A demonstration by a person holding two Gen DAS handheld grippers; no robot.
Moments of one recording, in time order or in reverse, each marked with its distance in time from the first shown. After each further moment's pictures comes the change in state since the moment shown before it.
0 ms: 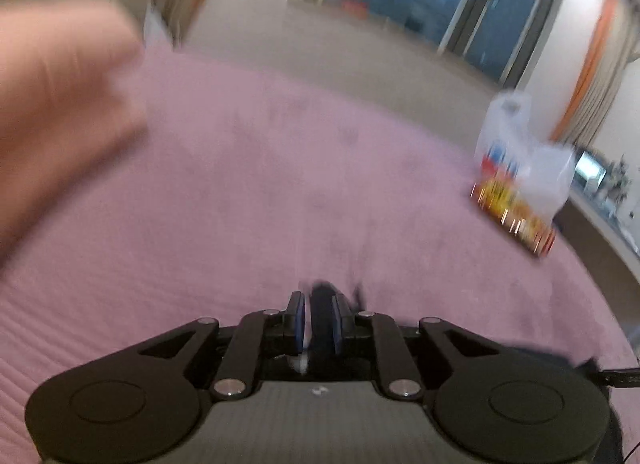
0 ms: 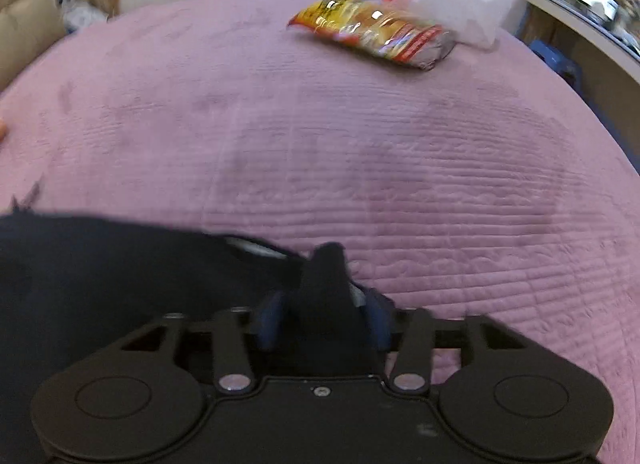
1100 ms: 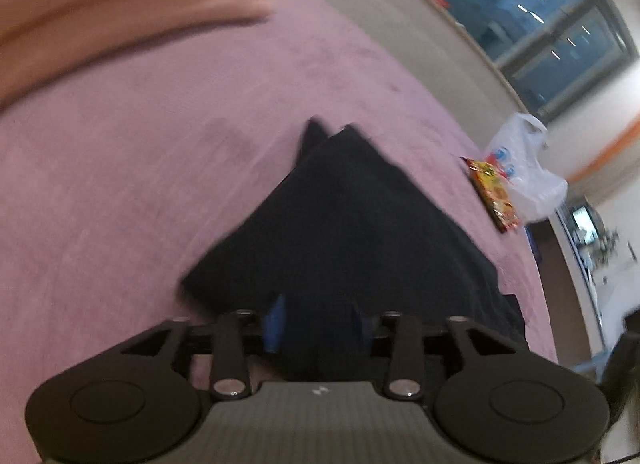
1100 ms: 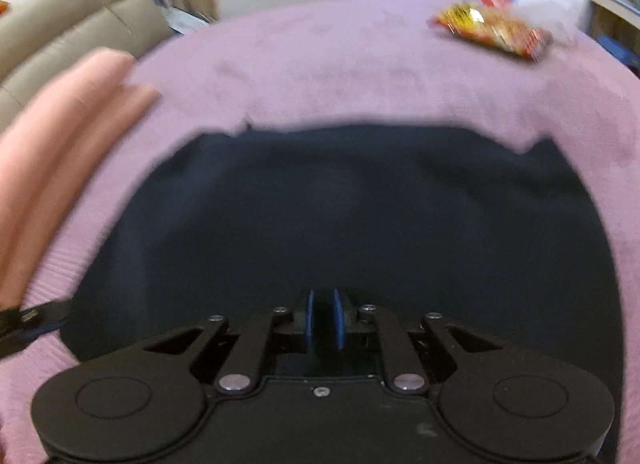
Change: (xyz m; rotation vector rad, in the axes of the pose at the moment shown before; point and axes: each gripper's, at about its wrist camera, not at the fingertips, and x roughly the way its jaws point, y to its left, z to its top) left arm -0.164 0.015 -0.158 -0.438 0.195 0.002; right arm -0.079 0.151 -0.136 -0.053 0.029 0.211
